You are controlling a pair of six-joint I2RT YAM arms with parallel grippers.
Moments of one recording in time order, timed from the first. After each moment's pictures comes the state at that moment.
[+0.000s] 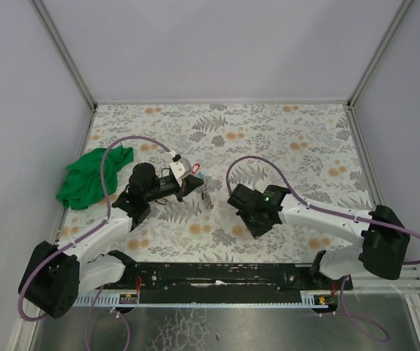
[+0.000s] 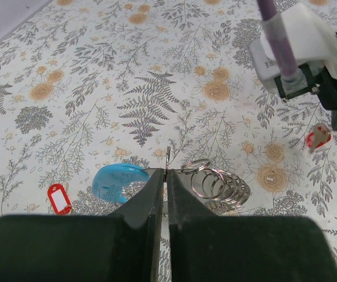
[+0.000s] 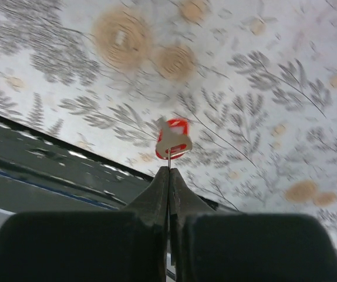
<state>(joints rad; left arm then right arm) -0.47 1.09 0.51 0.39 0.63 0.14 1.03 1.38 0.97 -0.94 0.14 0.45</state>
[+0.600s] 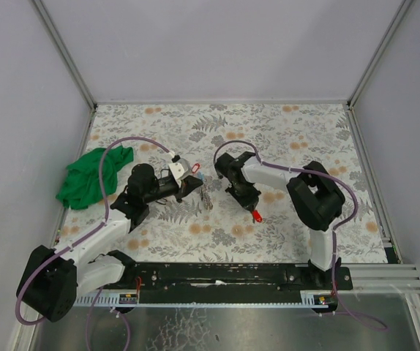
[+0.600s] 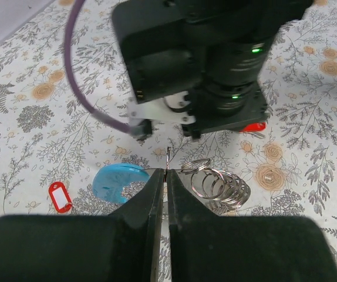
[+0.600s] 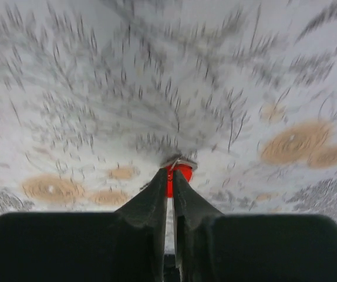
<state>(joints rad) -0.48 1.06 0.51 0.36 0.62 0.15 0.77 1.93 1.30 -0.99 0.12 0.12</state>
